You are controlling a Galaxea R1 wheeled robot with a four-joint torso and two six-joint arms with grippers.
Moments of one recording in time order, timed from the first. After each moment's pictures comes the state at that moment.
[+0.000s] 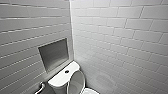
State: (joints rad) left arm 1.42 3.02 -2.70 0.06 0.05 0.08; right arm -1.51 3.02 -2.70 0.02 -0.02 0.01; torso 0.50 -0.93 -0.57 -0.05
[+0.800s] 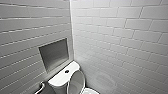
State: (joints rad) left arm 1.48 3.01 -2.70 0.06 0.07 0.08; right arm -1.48 2.89 -2.48 0.02 0.03 0.04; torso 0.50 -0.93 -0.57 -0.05
